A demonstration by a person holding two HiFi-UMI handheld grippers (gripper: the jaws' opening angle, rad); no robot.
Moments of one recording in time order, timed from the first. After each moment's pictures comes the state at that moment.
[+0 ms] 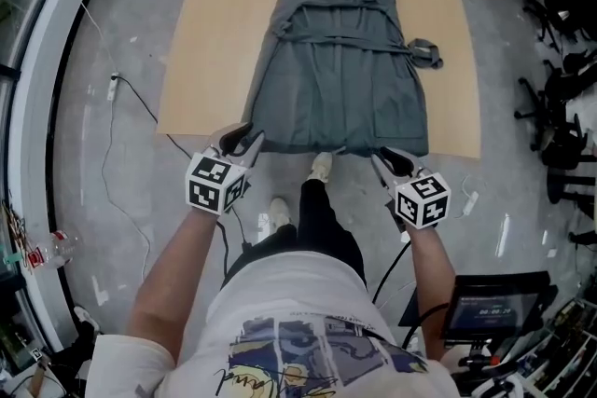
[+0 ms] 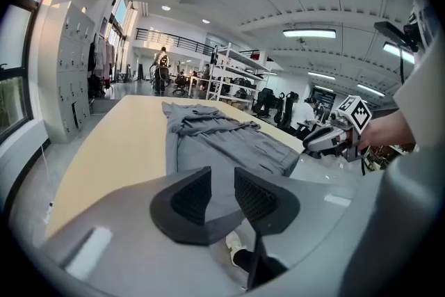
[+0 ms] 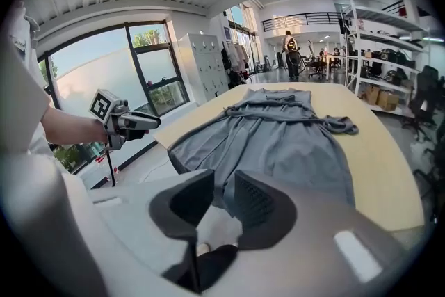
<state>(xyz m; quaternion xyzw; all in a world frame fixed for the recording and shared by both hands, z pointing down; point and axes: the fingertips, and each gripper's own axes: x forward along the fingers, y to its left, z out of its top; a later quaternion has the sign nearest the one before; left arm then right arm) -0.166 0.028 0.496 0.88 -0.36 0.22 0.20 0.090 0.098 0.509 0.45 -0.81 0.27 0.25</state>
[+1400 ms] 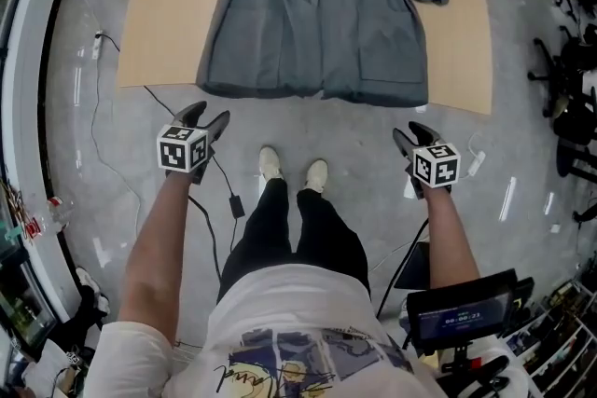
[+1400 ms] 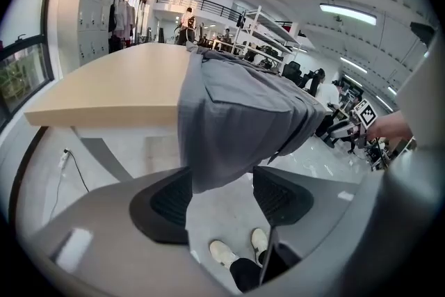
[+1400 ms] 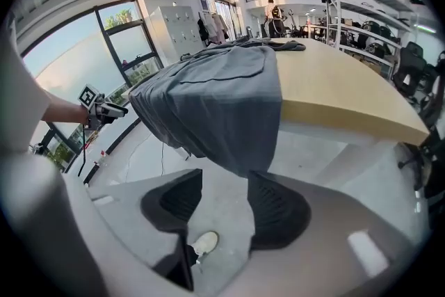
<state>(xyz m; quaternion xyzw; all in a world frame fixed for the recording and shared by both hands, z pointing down) -0.208 0.087 0.666 0.80 -0.40 0.32 0.31 0.249 0.173 0.679 0.47 -0.74 0.36 0.33</state>
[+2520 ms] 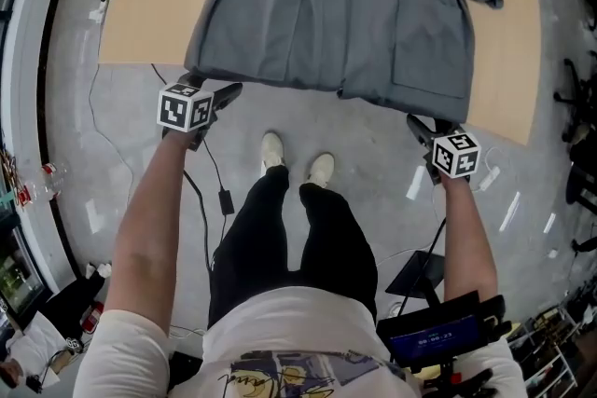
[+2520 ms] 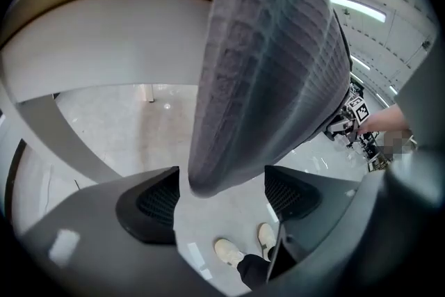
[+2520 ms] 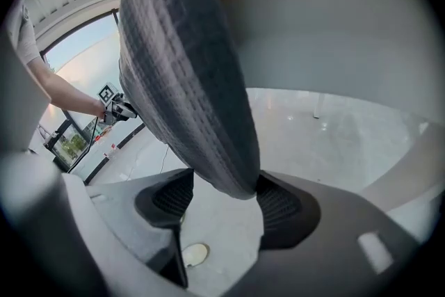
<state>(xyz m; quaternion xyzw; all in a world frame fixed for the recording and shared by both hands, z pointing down) -0.205 0.048 0.762 0.79 -0.38 0.35 0.33 0.257 0.113 0.773 0.41 -0.79 0.33 0.31</state>
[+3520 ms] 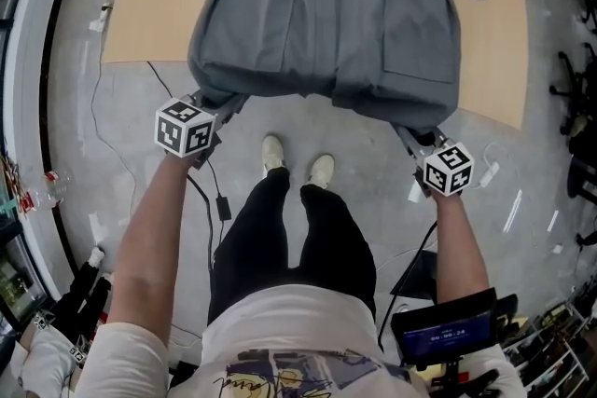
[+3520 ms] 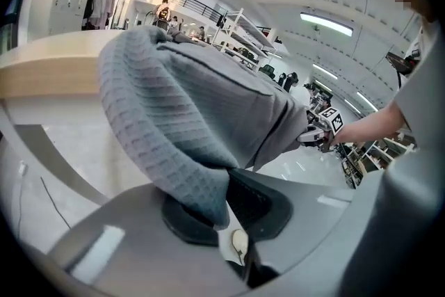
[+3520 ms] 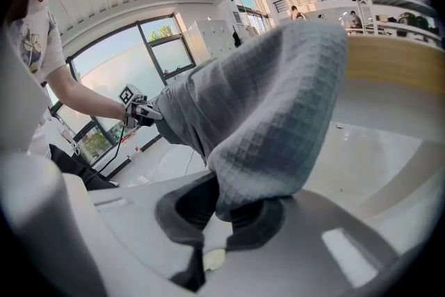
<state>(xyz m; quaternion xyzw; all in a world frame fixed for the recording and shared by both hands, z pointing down) -0.149 0.094 0.685 0.85 -0.30 0.29 0.32 0.204 0.164 0.708 0.35 -0.85 0.31 0.26</state>
